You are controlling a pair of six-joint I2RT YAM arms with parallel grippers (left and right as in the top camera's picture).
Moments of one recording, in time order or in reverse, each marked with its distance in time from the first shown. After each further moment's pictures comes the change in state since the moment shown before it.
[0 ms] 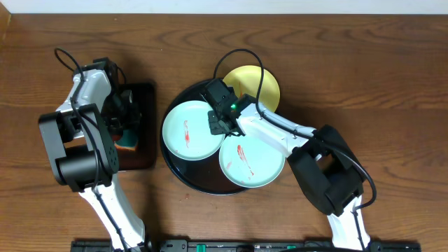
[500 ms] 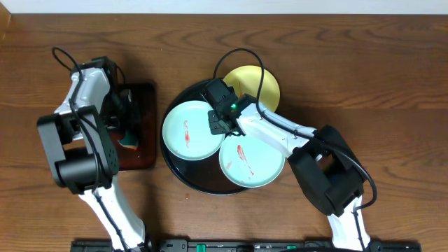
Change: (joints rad) left arm -0.001 -0.037 0.019 -0.054 0.015 -0.040; right arm 0.000 0.000 0.000 0.000 0.000 -0.003
